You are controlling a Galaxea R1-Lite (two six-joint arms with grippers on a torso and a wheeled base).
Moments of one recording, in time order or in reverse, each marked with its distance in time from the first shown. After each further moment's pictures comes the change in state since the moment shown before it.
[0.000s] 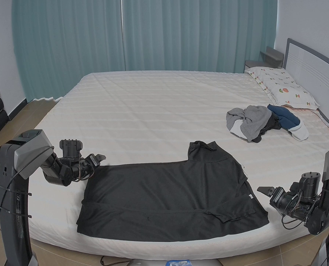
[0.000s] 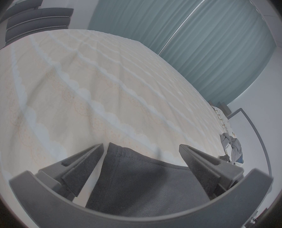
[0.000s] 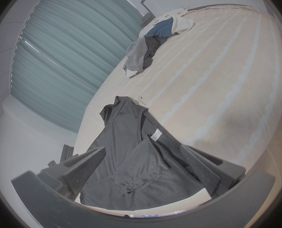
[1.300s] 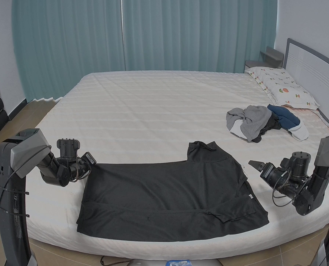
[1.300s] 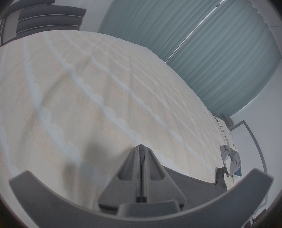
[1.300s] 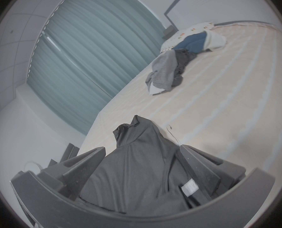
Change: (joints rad) left arm 0.009 -0.032 0.047 -0.036 0.063 -0.086; right arm 0.015 0.046 -0.354 0.107 0.000 -0.082
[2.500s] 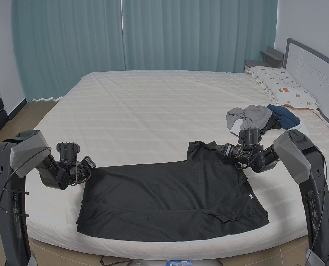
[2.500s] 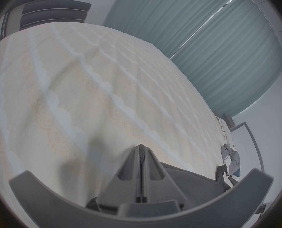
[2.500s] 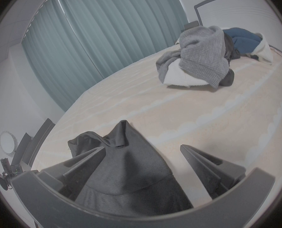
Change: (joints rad) left arm 0.002 -0.003 0.051 -0.007 -0.014 -0.037; right arm 0.080 0.503 -1.261 0.894 -0.104 -0.272
